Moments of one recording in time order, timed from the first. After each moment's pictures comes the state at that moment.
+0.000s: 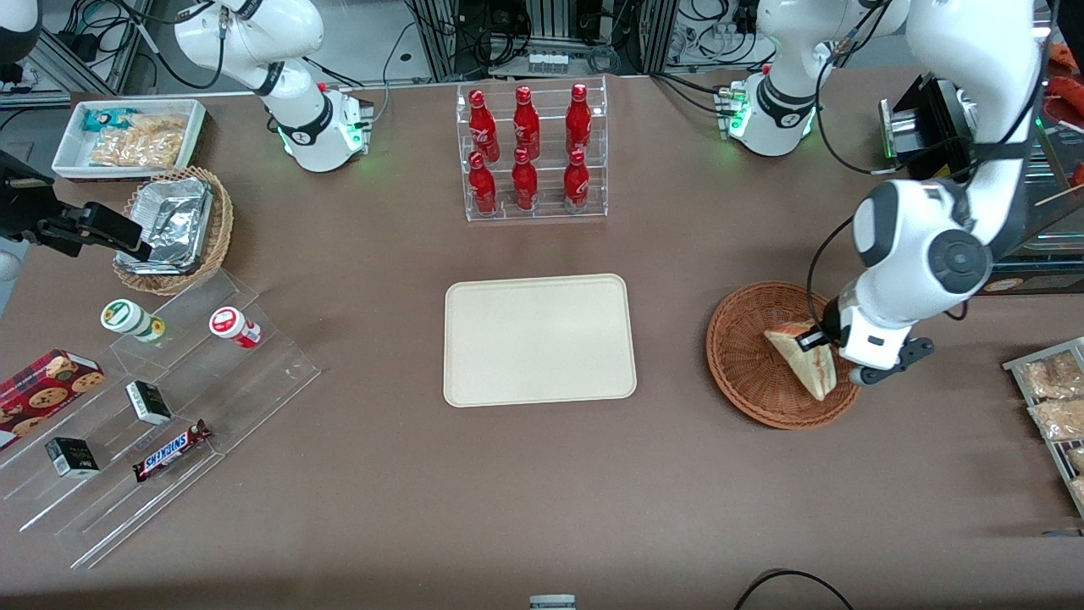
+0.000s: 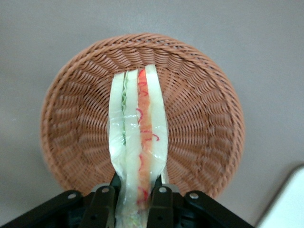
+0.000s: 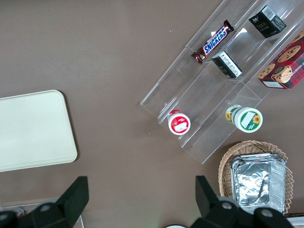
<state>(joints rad) -0.02 0.20 -0.10 -1.98 -0.03 2.10 -0.53</state>
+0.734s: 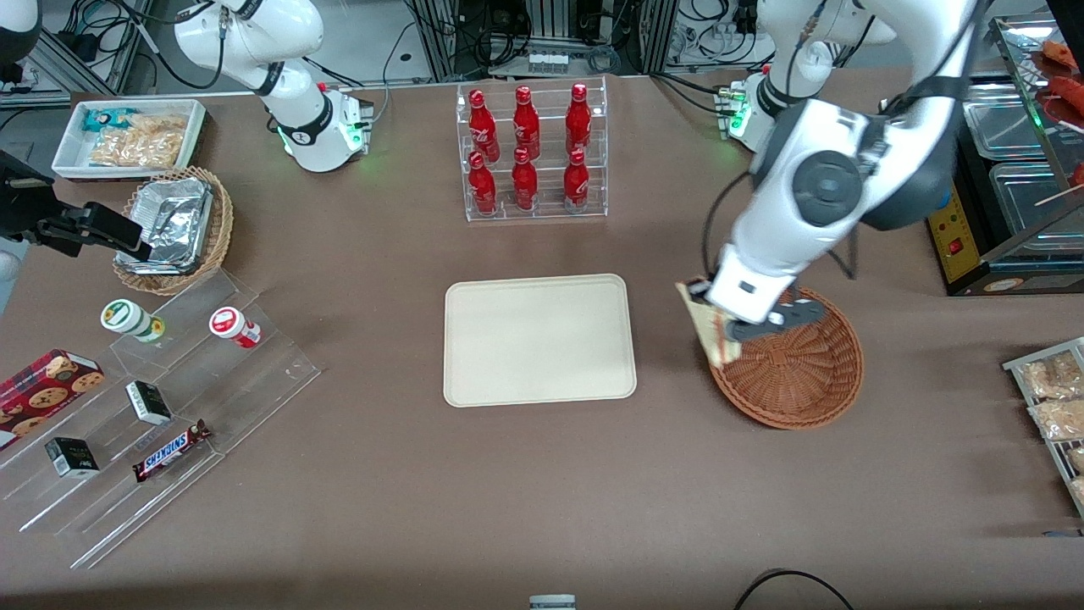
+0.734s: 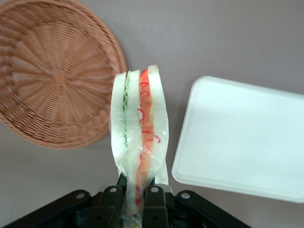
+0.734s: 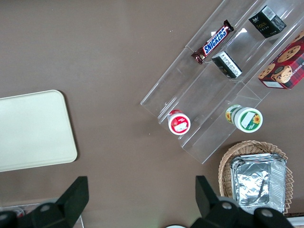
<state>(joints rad) -0.30 0.20 -0.20 -1.76 -0.03 1.87 -0.69</state>
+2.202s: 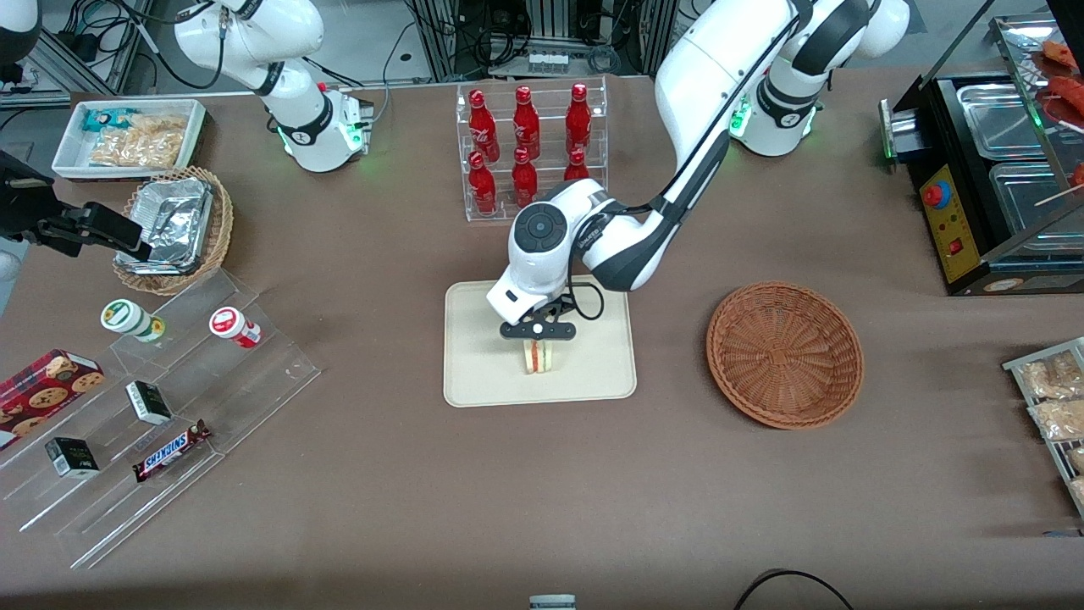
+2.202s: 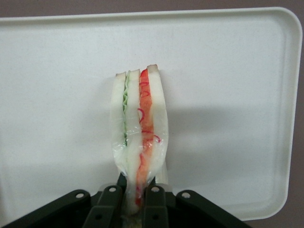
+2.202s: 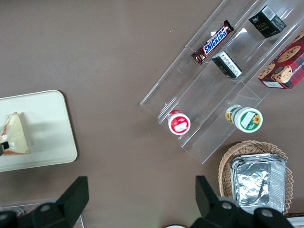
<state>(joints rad) -0.68 0.74 -0.20 -1.48 0.08 2.23 -0.85</state>
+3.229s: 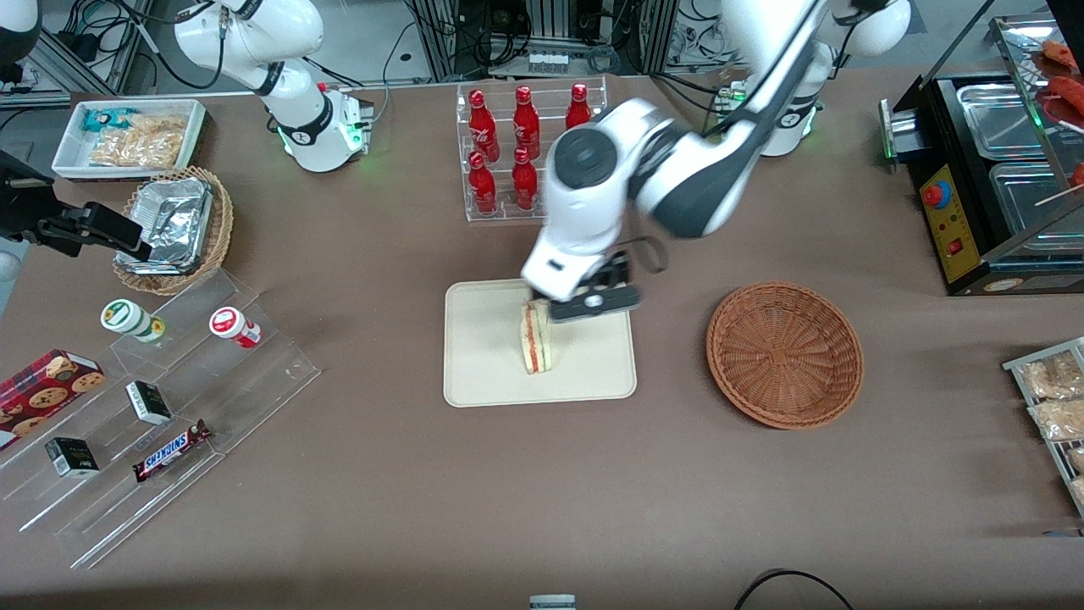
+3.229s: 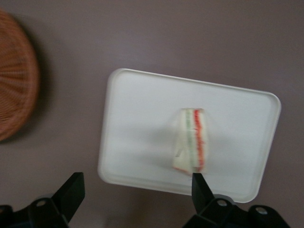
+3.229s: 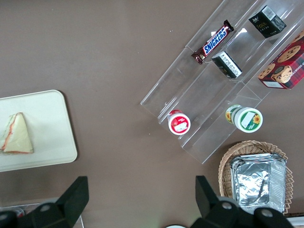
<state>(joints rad) -0.55 0.38 -0.16 -1.43 0.08 1.79 -0.97</state>
